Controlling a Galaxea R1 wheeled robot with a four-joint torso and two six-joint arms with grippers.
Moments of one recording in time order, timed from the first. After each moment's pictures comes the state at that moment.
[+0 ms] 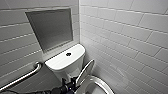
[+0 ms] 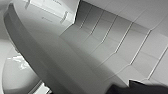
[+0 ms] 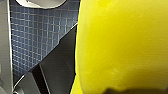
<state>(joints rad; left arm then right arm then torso) 0.61 2.40 -1.33 -0.89 -0.41 -0.52 -1.51 2.64 -2.09 0.19 0.29 0.24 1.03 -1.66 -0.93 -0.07</state>
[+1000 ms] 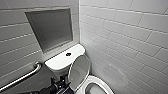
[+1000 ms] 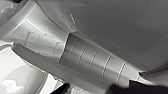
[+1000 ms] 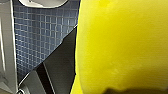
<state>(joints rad) 0.61 2.21 -1.25 -0.85 -0.50 -0.61 -1.51 2.61 -2.04 0.19 0.29 0.24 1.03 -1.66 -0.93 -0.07</state>
